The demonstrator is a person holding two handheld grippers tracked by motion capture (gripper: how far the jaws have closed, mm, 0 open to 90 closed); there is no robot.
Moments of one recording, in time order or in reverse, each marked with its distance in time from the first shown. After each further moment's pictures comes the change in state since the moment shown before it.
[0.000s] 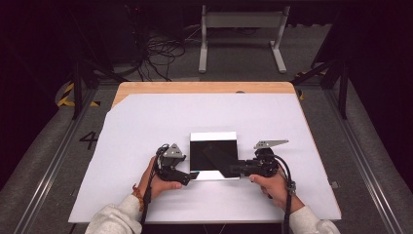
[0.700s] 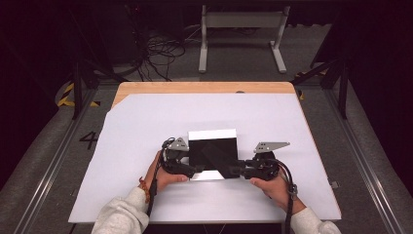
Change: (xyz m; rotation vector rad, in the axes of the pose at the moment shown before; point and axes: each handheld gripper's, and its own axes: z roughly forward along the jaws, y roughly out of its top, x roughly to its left) left arm 0.007 0.018 0.008 -0.030 -0.063 0.017; right arm 0.013 0.001 -0.006 -0.032 -0.010 -0.127
